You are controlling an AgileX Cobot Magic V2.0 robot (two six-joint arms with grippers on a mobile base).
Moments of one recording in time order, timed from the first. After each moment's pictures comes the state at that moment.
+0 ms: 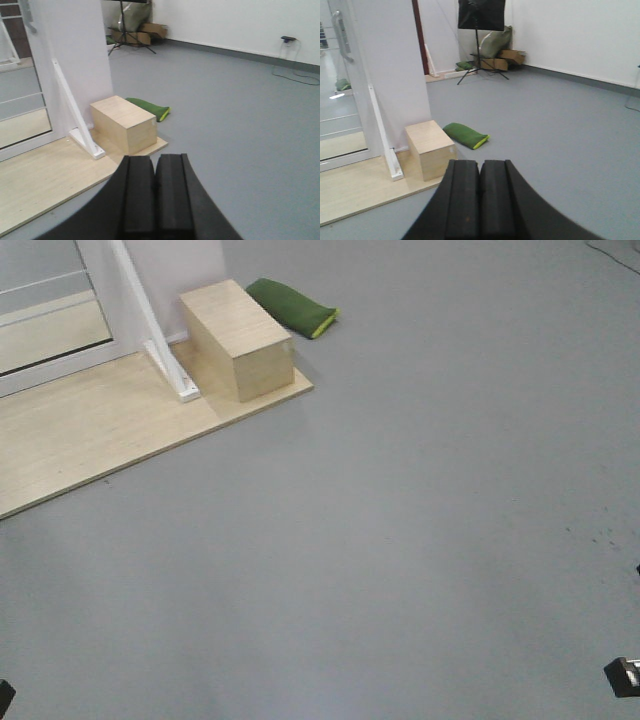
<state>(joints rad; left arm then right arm) -0.12 -0.01 0.03 -0.10 0.18 0.10 0.08 -0.01 0.03 0.09 0.10 -0.01</state>
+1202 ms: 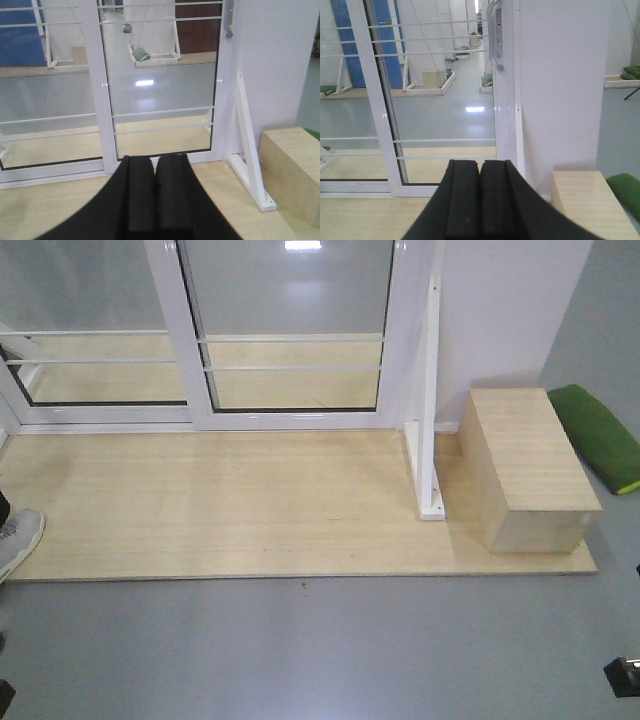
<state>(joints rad) -0.12 -0.01 0.03 -0.10 0.18 0.10 0.08 -0.01 0.03 0.09 0.10 -0.01</state>
